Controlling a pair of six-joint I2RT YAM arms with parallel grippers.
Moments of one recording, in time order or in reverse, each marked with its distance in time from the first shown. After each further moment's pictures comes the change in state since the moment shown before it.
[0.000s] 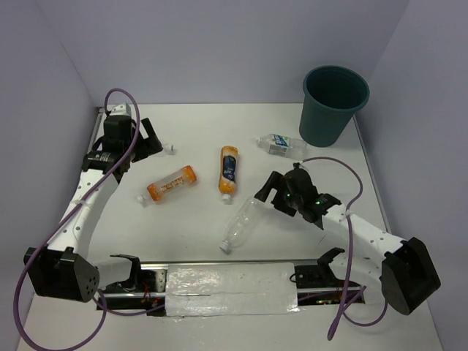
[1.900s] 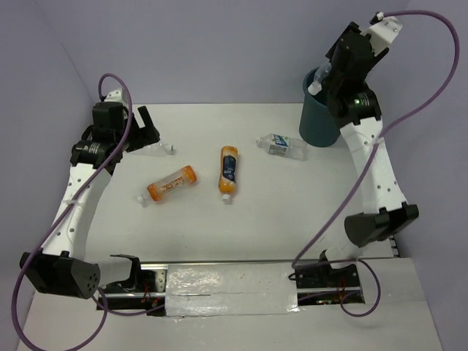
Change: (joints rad) left arm 0.008 0.018 0.190 -0.130 0.058 0.061; right arm -0.269 0.524 1.437 -0.106 0.817 -0.627
